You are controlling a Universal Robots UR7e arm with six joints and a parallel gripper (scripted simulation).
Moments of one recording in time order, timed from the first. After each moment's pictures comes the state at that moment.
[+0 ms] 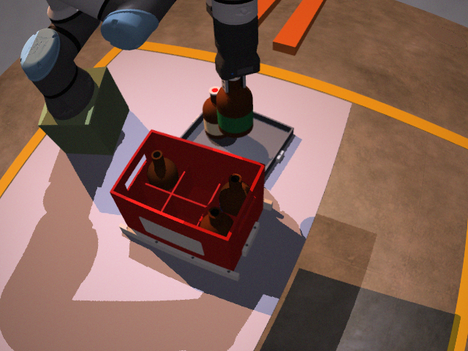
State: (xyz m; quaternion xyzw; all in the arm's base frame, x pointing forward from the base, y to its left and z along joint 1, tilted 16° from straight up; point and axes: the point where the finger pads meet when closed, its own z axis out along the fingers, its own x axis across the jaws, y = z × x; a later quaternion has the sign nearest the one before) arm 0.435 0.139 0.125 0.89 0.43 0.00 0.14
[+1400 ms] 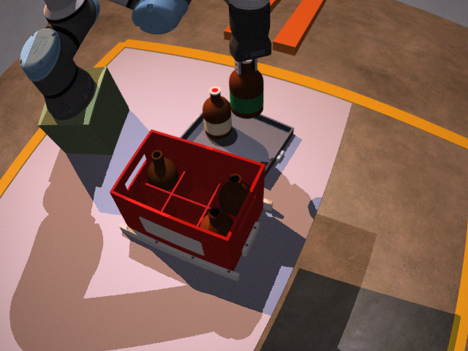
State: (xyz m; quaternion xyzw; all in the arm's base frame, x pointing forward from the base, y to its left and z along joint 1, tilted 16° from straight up) arm 0.430 0.198 0.110 0.89 0.43 0.00 0.14
